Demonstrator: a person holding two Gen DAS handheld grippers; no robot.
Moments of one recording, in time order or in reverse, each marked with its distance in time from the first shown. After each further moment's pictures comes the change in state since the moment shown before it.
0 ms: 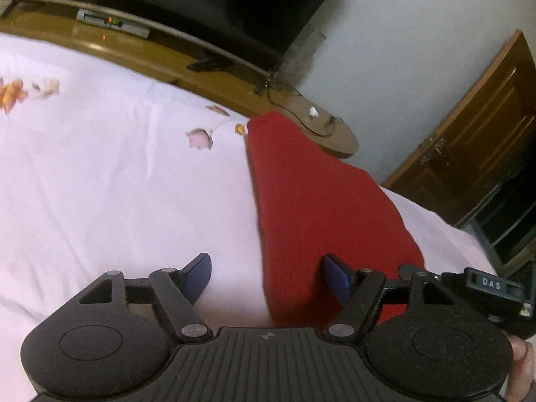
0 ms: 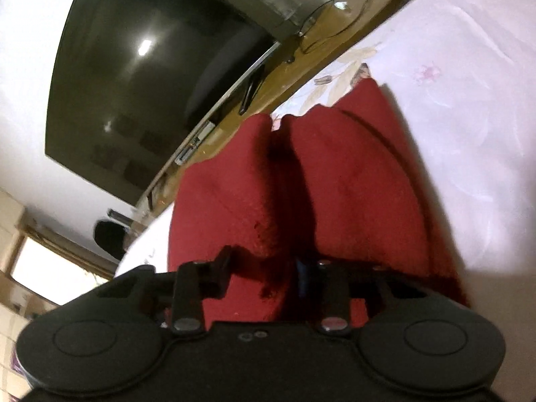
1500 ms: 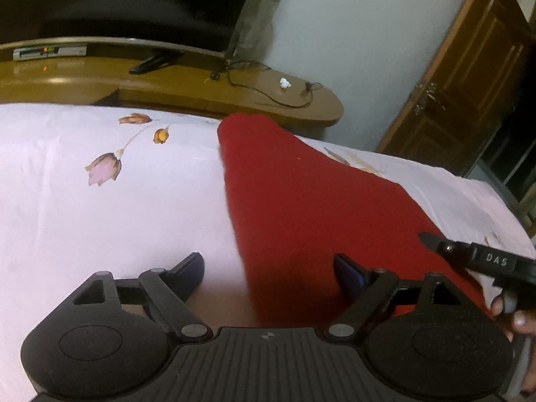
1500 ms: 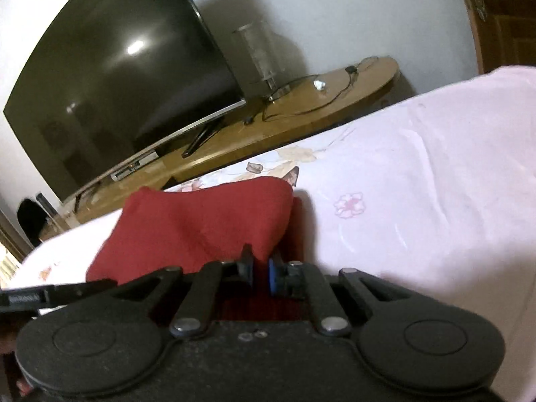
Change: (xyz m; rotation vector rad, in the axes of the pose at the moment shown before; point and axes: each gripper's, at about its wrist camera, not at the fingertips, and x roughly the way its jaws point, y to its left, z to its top) left arm 0.061 -0.071 0.021 0.213 0.084 0.017; right arm -0.006 -0.033 0.039 -0.278 -0.192 -0.259
